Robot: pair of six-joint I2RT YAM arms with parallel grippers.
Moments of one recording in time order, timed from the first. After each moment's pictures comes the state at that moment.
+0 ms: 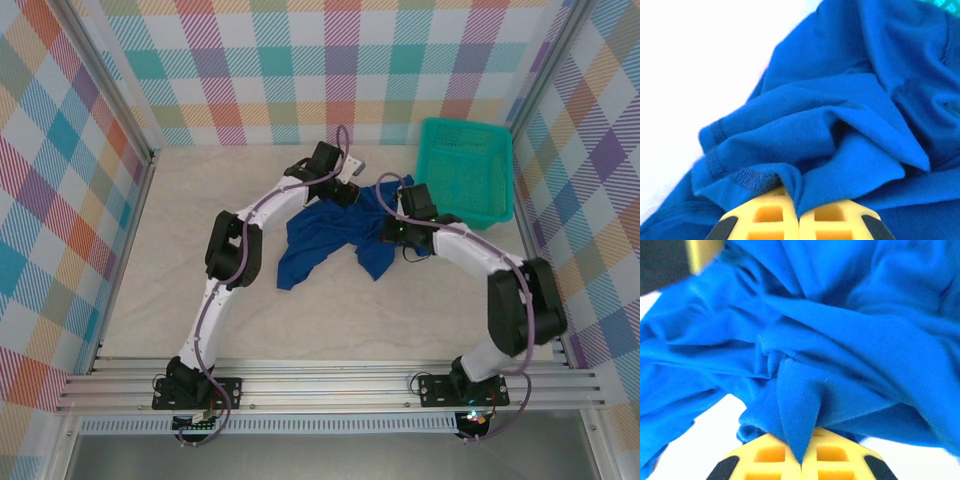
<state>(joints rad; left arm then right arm) -0.53 2.45 2.19 -0.56 0.33 0.04 0.36 1.54 1.02 -0.36 -0.09 0.39</state>
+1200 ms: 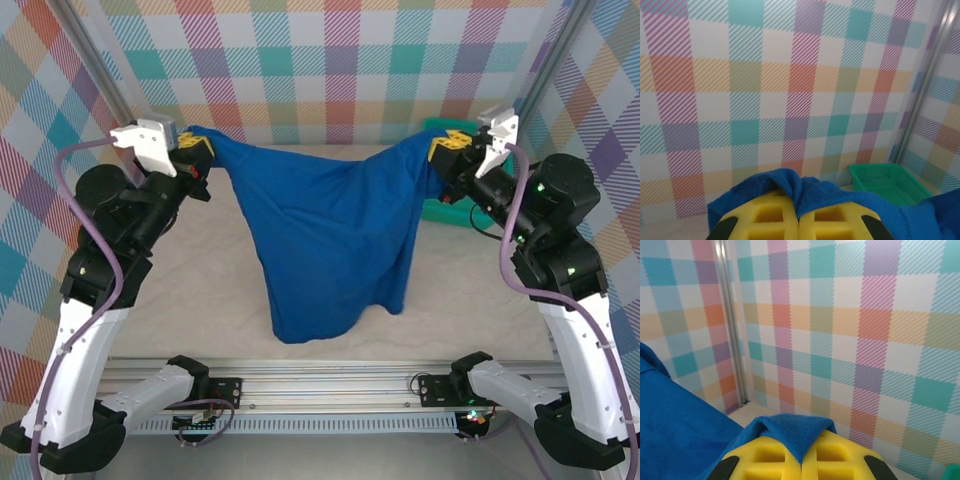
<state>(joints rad) -0.38 1.00 1.50 -0.44 -0.03 -0.11 0.39 1.01 1.56 -0.48 -0.22 0.02</state>
